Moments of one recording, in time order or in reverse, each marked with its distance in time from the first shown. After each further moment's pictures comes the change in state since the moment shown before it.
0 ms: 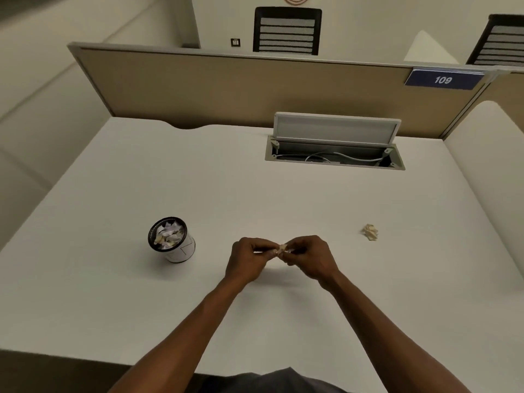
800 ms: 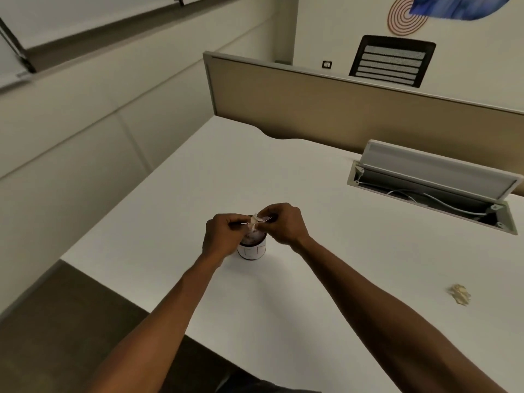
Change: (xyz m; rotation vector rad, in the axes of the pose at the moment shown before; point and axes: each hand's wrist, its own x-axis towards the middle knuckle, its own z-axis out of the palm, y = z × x) left_hand -0.016 -0.034 -0.199 0.032 0.538 -0.136; right_hand 0.075 -0.161 0.169 -0.245 -0.209 -0.401
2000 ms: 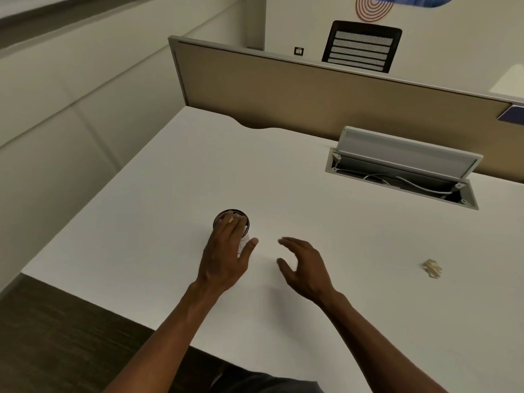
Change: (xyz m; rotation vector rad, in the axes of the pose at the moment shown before) left_hand -0.039 -0.031 0.034 0.471 -0.012 0.602; right_hand -0.112 0.092 -0.001 -0.234 0.166 -0.080
